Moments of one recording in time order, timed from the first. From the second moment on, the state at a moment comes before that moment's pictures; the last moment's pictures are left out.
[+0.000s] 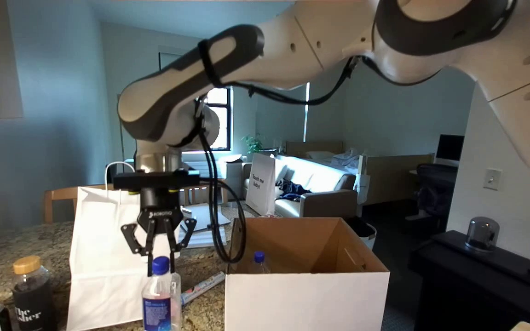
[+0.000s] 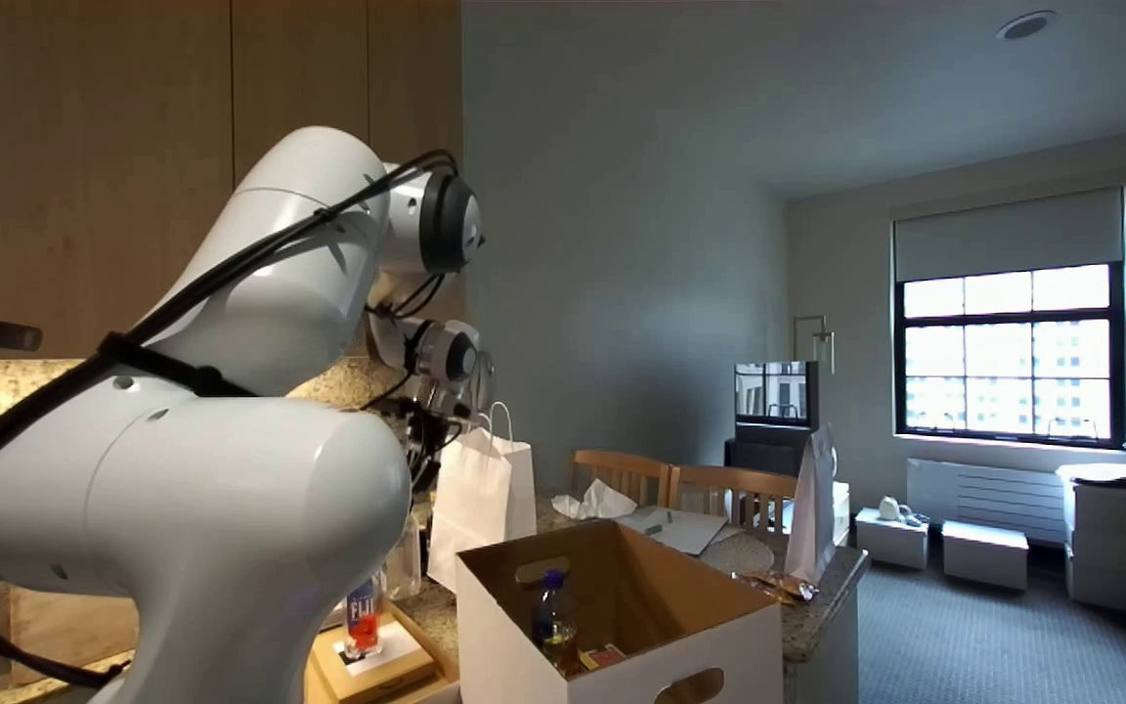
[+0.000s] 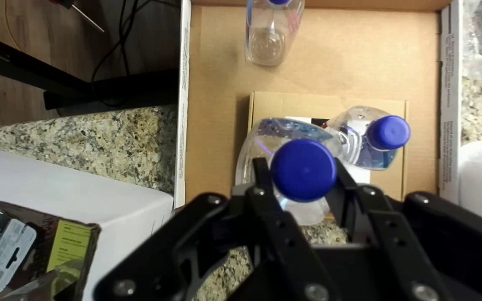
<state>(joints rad) 0.47 0.54 0.23 -1.59 0.18 1.87 0.82</state>
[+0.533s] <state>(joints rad) 0.34 0.19 0.16 -1.66 0.23 1.85 0.95</state>
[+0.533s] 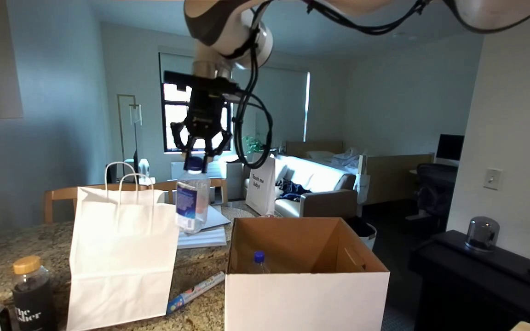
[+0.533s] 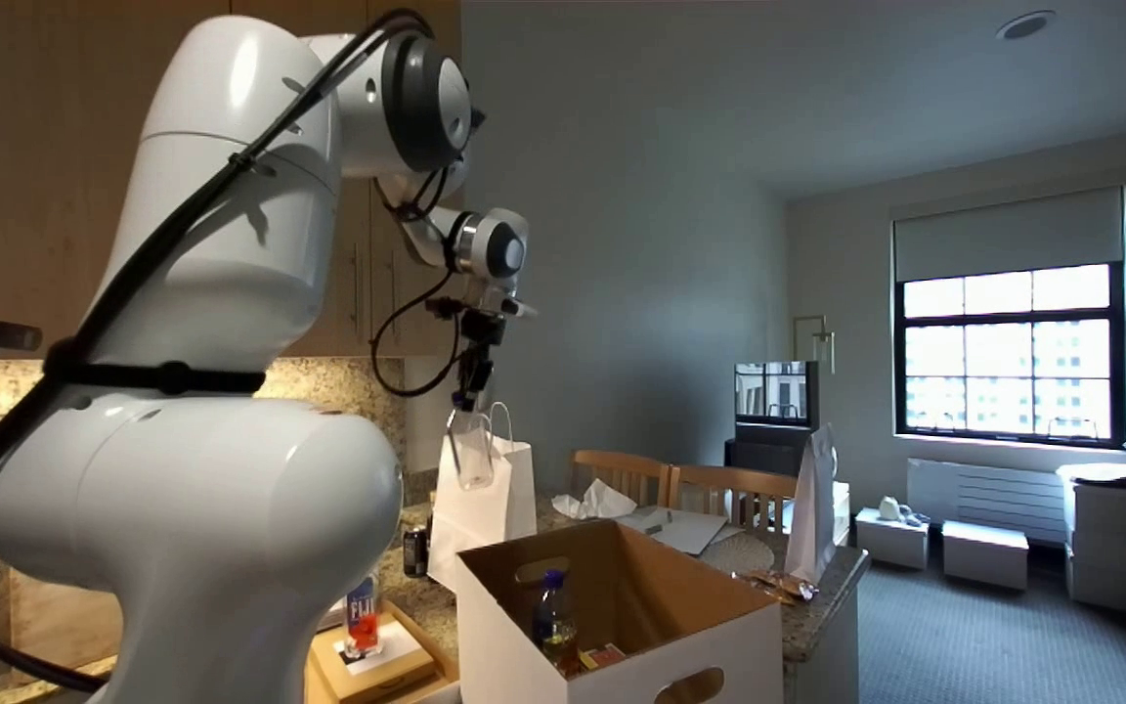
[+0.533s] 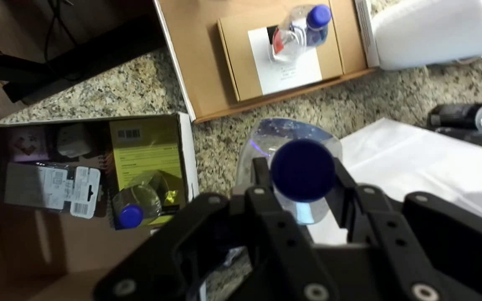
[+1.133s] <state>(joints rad) 0.16 -0.02 0.08 -1.94 0.23 1.85 0.95</state>
